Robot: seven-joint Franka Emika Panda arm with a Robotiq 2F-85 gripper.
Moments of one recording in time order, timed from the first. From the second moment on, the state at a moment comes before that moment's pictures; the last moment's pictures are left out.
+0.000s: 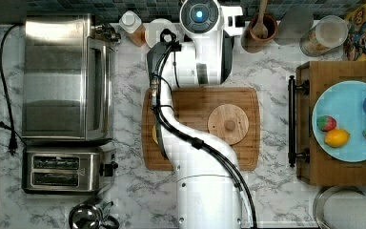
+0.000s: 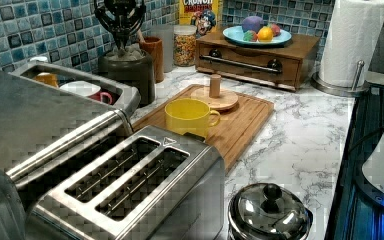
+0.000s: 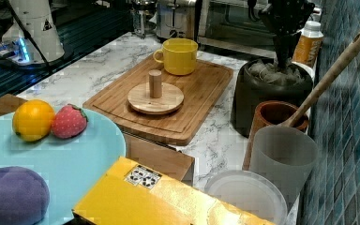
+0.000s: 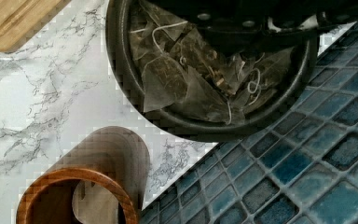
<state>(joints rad) 0.02 0.60 -0.05 -1.43 -0.13 0.68 0.02</state>
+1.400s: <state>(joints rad) 0.01 0.36 0.00 -1.47 -0.02 0.30 -0.01</state>
